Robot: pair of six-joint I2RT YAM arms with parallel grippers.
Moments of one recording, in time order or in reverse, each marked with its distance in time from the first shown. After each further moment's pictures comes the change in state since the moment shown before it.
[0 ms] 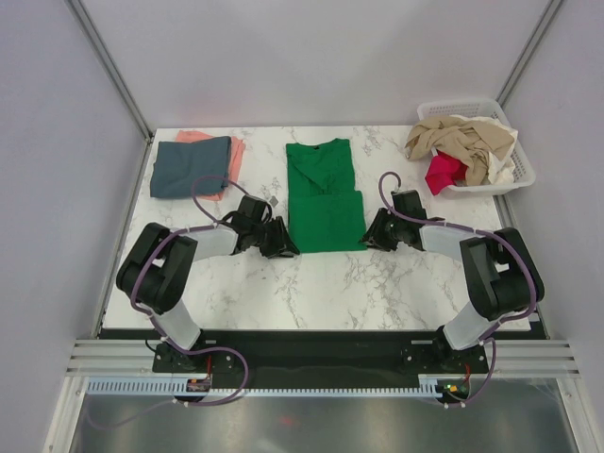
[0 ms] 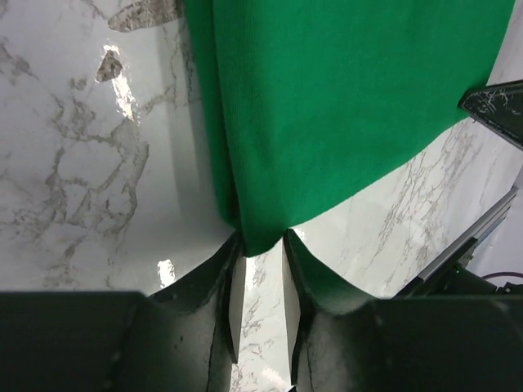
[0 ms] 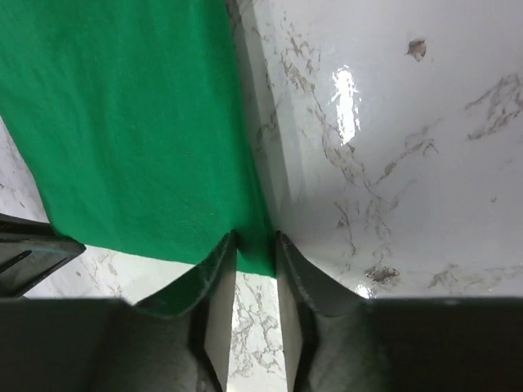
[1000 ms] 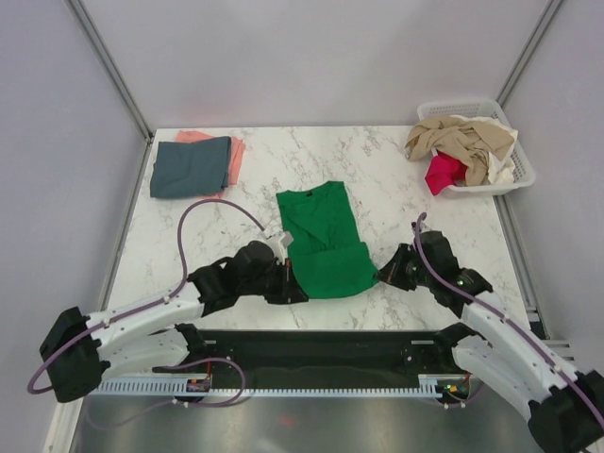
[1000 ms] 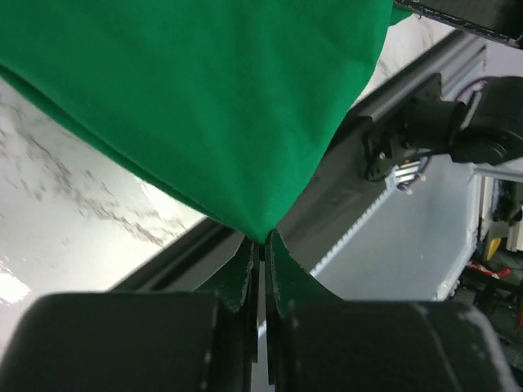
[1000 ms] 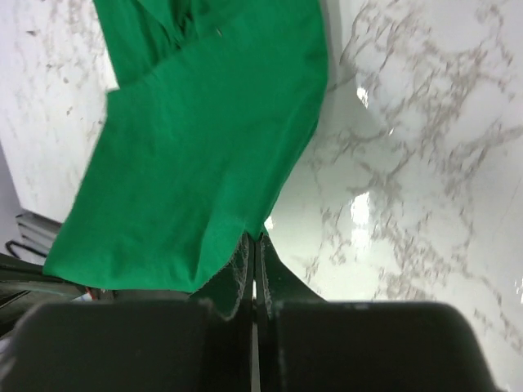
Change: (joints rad) left arm -0.453 -0.663 -0.214 -0.219 -0.206 -0.137; right arm 0.151 -0.803 -0.274 -0.386 0.090 0.105
